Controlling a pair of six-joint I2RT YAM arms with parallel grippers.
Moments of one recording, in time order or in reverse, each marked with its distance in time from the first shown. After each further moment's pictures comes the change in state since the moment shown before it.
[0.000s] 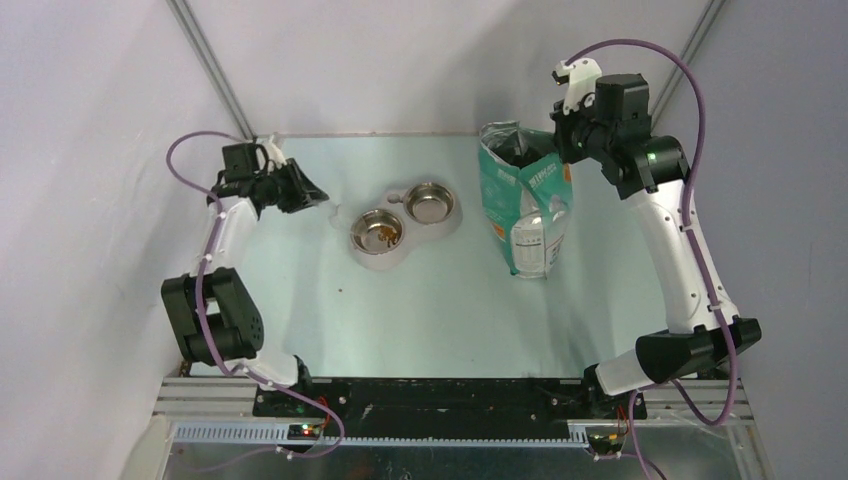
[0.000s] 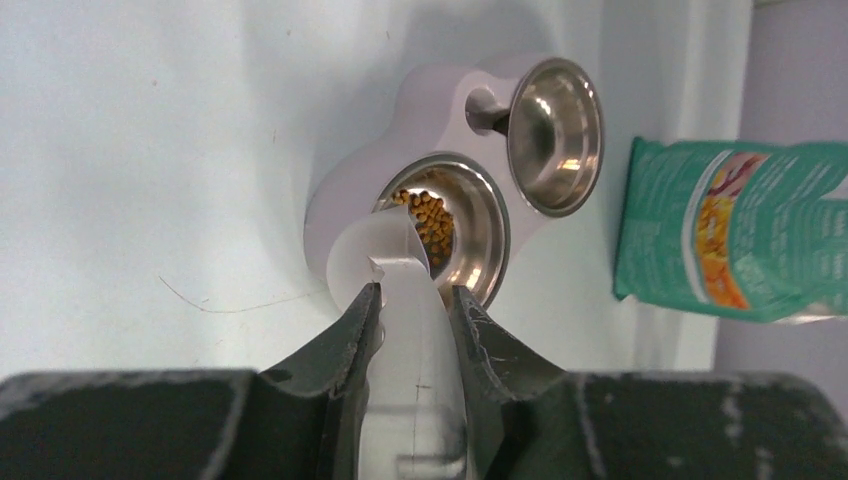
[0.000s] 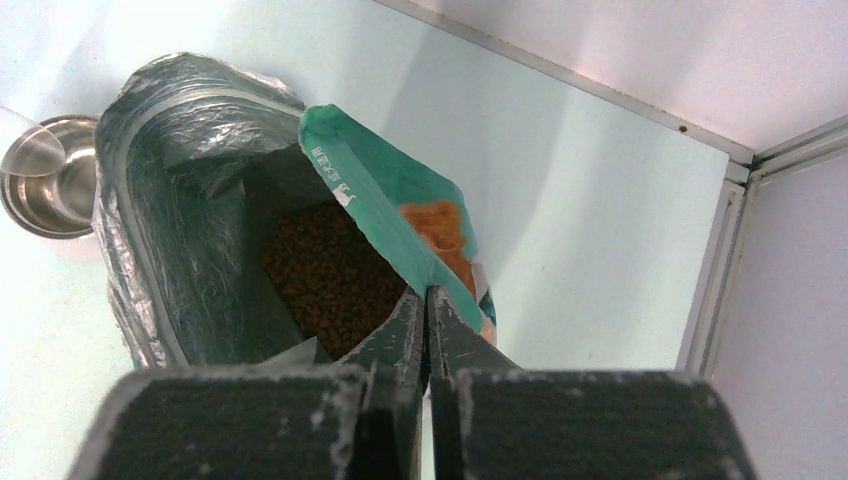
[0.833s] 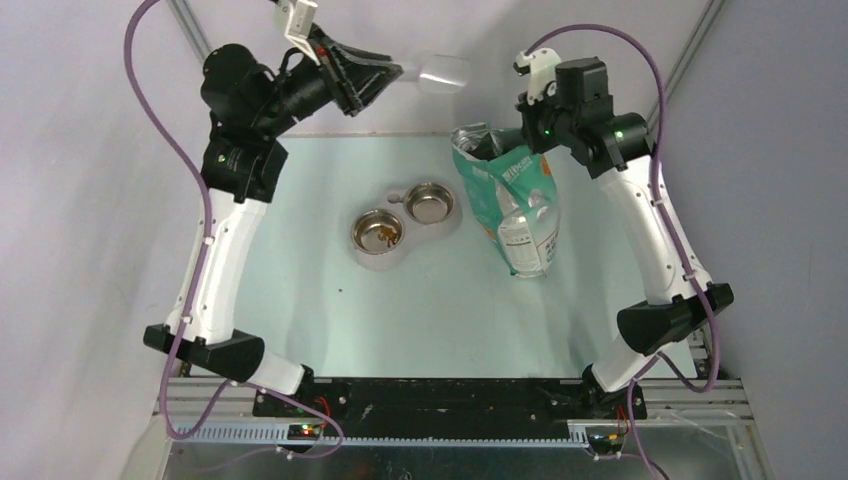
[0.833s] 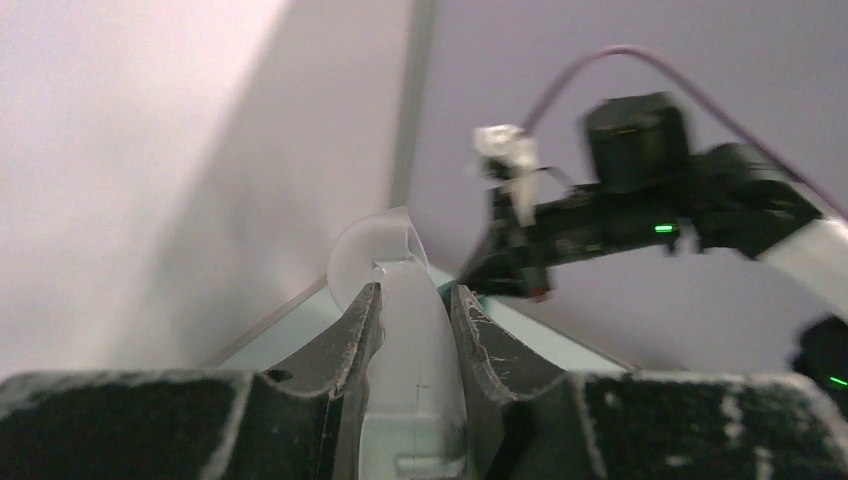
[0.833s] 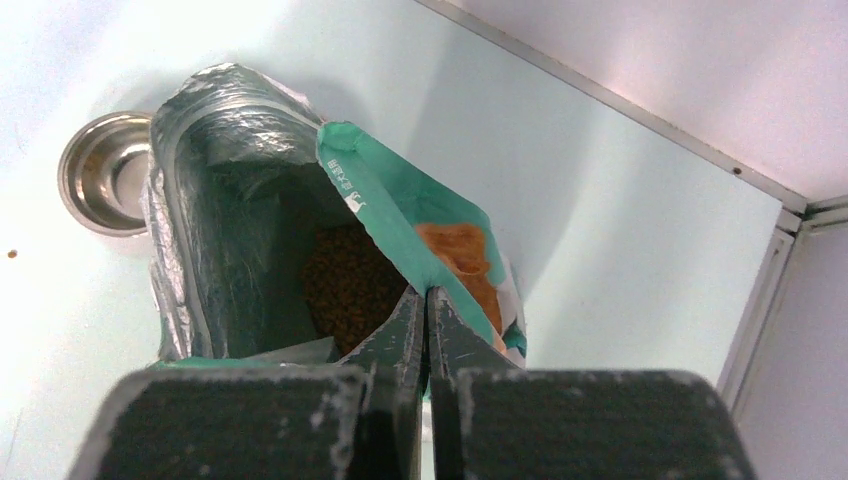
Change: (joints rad) left arm -0.497 -0.084 0.731 0.215 0.003 0.035; right arm 0.097 0.158 0.200 -0.082 0.010 0.004
